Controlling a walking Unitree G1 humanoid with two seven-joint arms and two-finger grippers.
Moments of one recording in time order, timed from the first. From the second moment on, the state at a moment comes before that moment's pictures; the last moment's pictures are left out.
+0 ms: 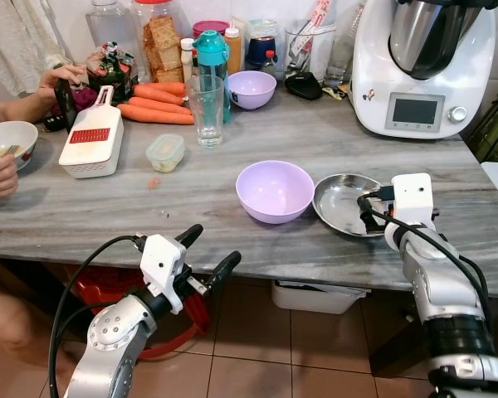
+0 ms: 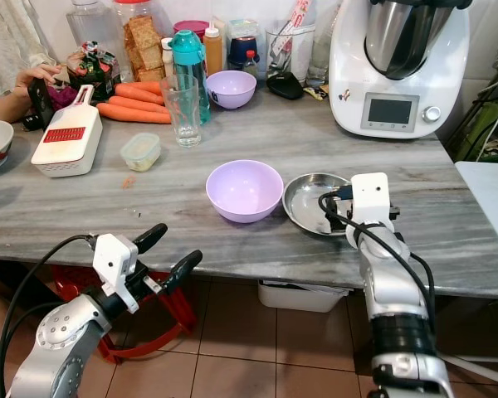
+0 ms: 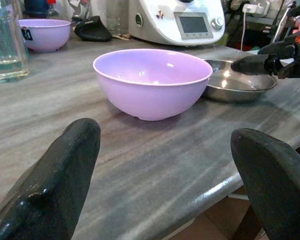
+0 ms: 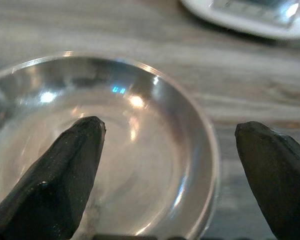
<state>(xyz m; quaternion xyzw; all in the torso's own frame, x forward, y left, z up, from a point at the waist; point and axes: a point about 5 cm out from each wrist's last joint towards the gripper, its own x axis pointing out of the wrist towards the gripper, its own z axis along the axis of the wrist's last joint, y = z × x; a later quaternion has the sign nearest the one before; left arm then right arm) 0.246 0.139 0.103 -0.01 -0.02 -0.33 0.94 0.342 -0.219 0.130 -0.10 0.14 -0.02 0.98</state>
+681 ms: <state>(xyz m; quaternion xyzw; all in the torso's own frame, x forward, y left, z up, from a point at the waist) 0.246 0.141 0.102 0.00 -0.01 -0.32 0.95 0.346 -0.208 0.123 -0.11 0.18 0.05 0.98</state>
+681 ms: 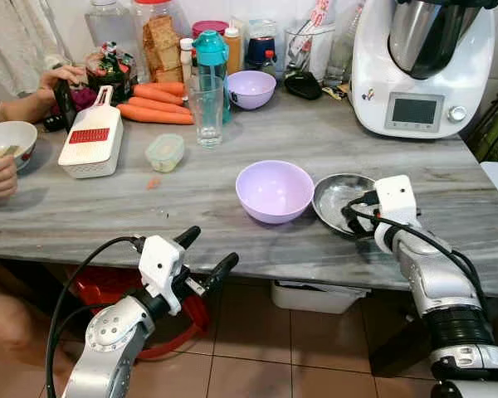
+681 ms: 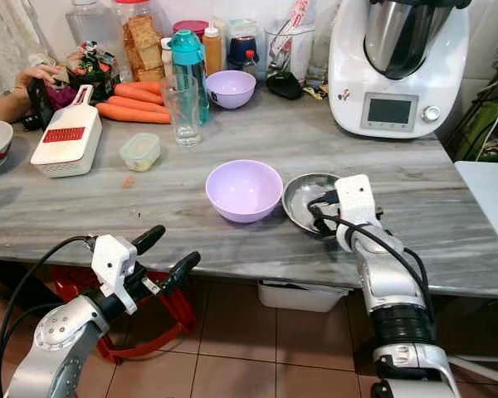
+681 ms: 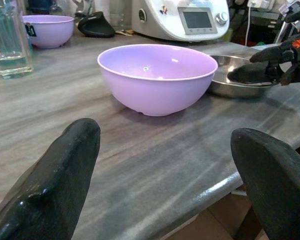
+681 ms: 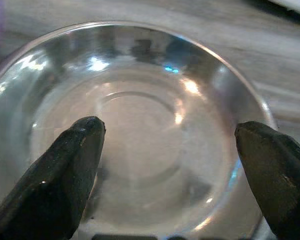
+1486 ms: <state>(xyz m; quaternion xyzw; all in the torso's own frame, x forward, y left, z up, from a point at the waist) 0.246 0.142 0.101 0.00 0.00 -0.32 0.95 0.343 -0.183 0.117 -0.07 0.20 0.12 0.97</state>
